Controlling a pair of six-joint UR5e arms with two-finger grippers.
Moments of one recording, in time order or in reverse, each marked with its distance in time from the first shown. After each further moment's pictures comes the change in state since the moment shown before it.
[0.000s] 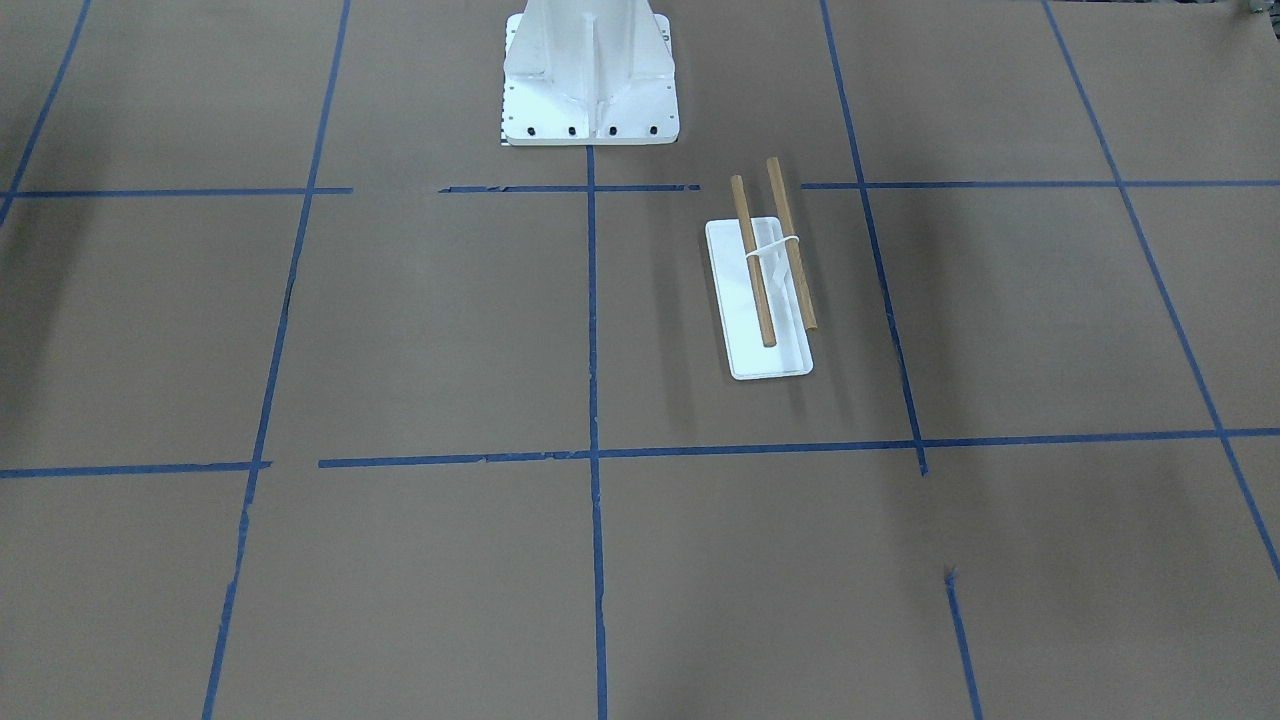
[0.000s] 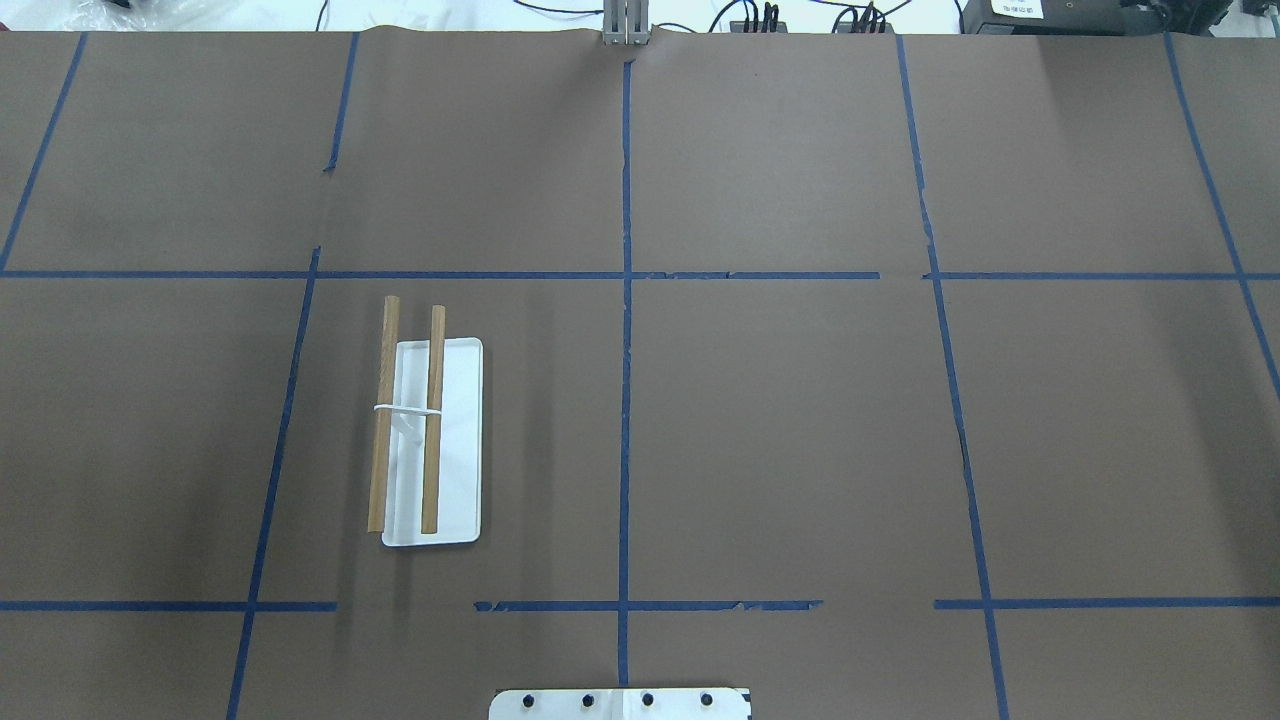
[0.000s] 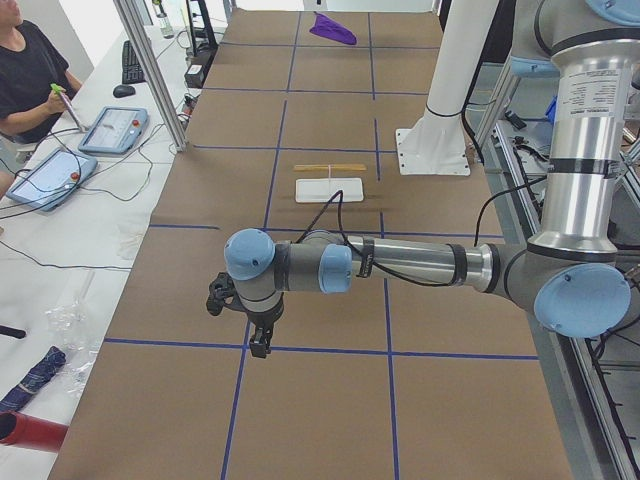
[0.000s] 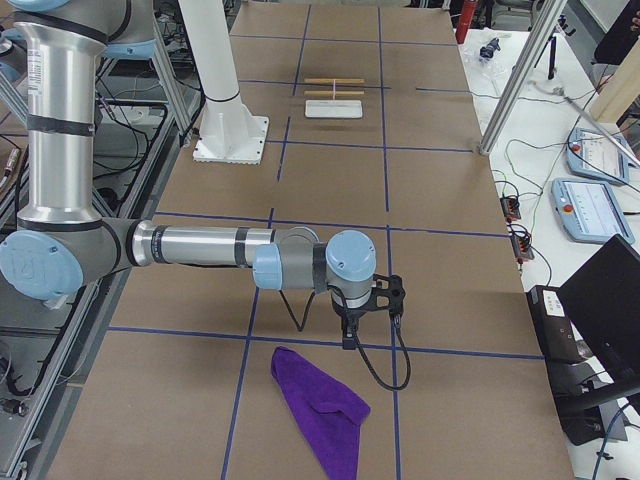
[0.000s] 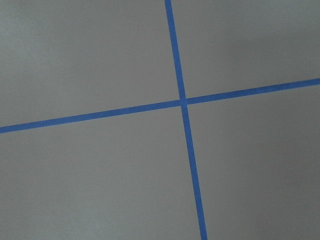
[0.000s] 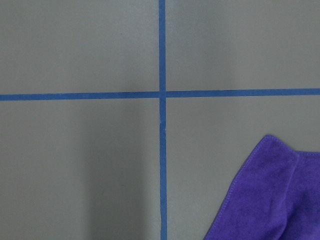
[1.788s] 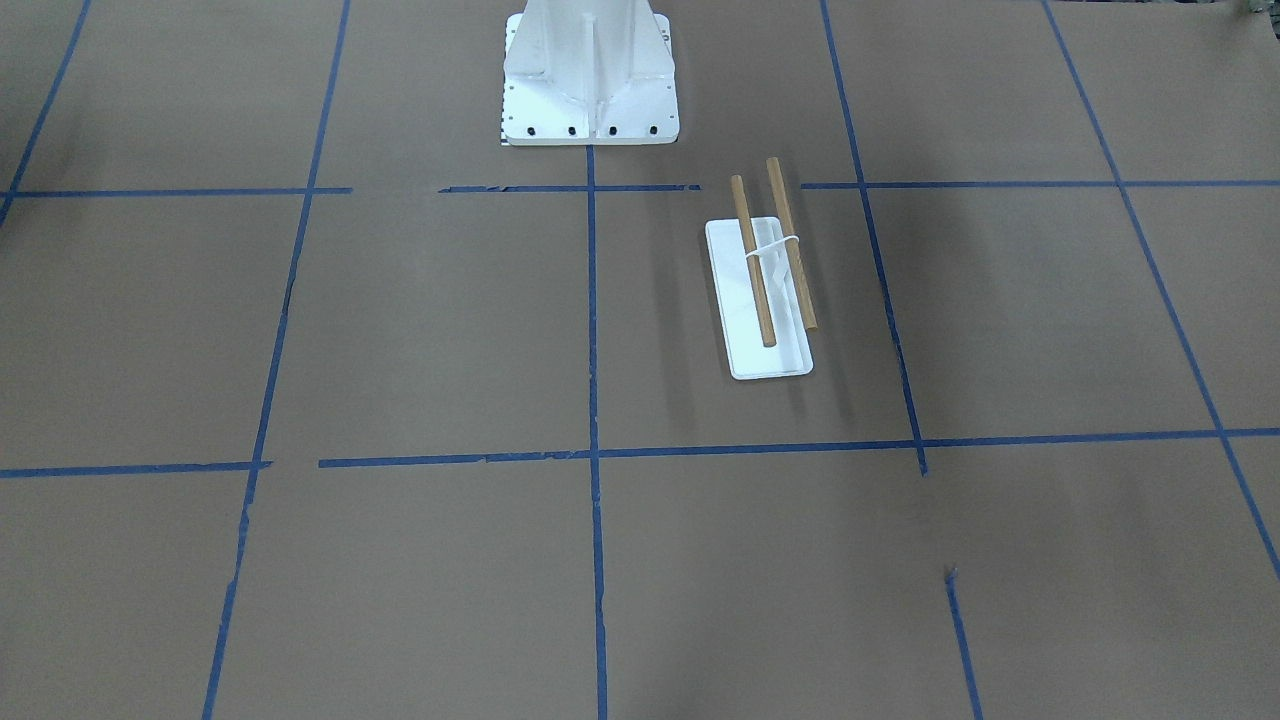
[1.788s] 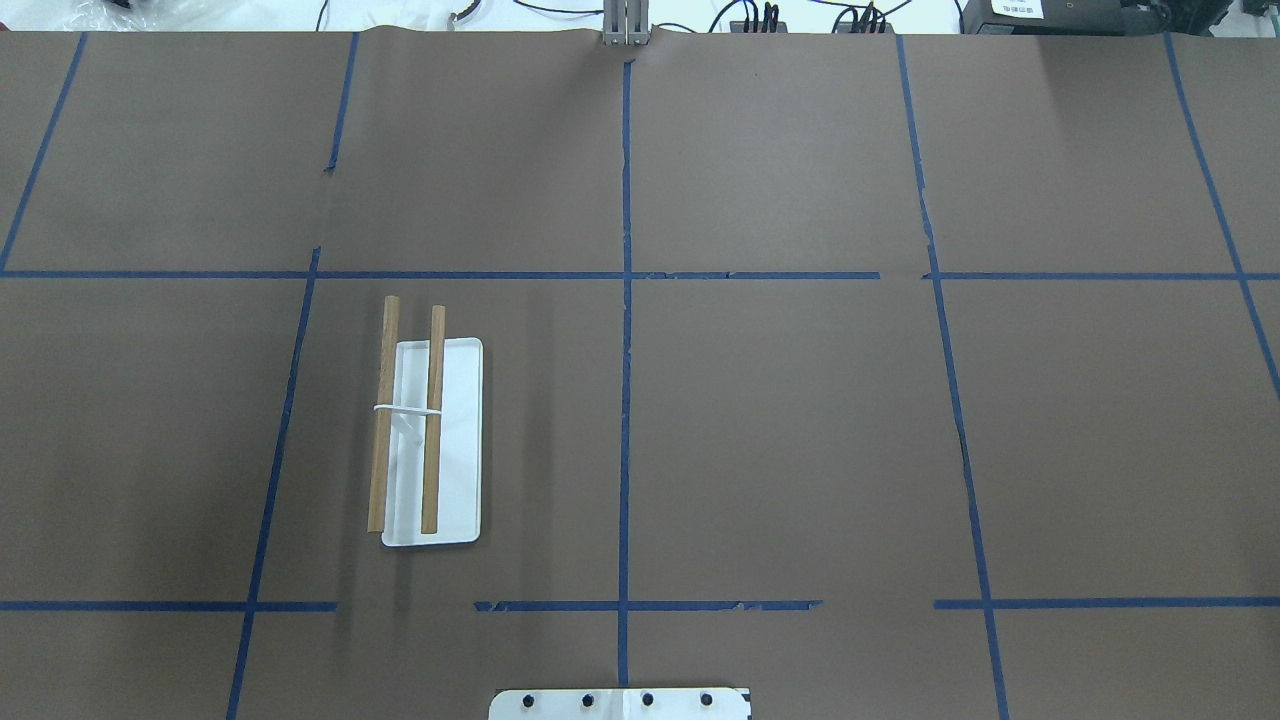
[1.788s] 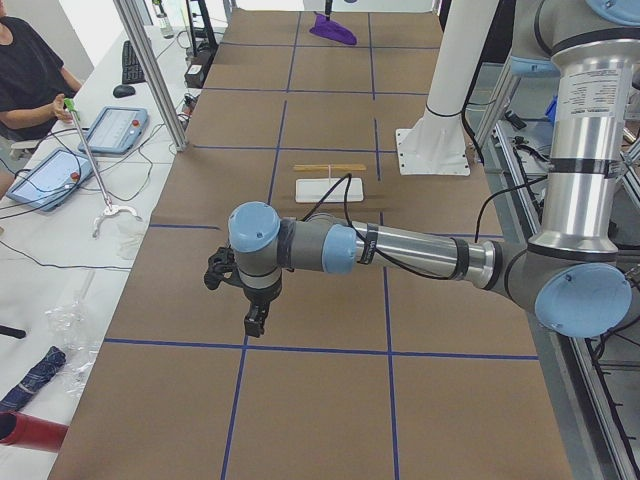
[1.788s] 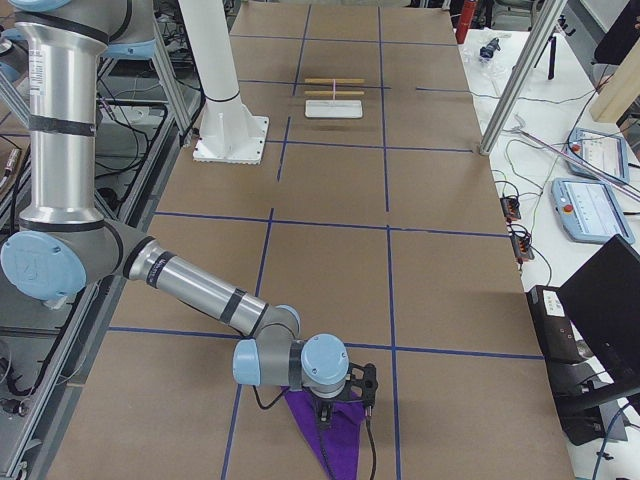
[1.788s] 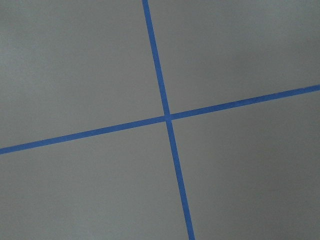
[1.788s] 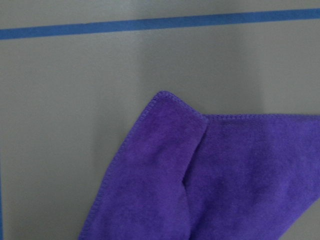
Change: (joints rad) left arm -0.002 0.002 -0.096 0.001 0.000 -0.002; right arm -0.009 0.008 -0.514 0.458 -0.069 0.041
